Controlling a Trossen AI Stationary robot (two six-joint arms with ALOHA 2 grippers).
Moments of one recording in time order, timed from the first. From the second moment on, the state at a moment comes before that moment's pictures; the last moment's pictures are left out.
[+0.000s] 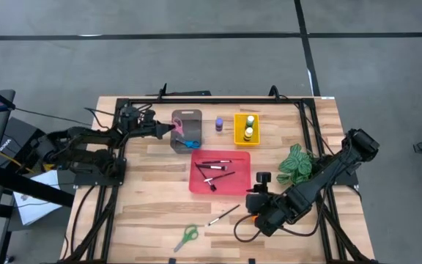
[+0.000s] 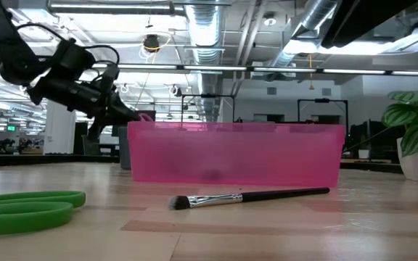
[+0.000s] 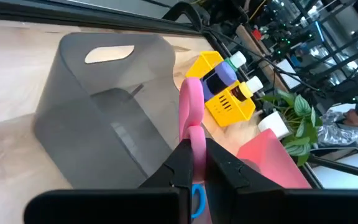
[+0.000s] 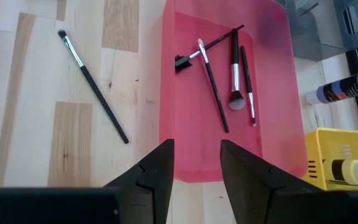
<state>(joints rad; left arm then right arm) 0.83 1.25 0.18 0.75 0.48 -0.63 0.67 1.64 1.29 -0.92 0.65 0.49</state>
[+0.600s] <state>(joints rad) 0.82 1.40 0.18 0.90 0.48 -0.66 0.67 1.64 1.29 -0.92 0.65 0.47</state>
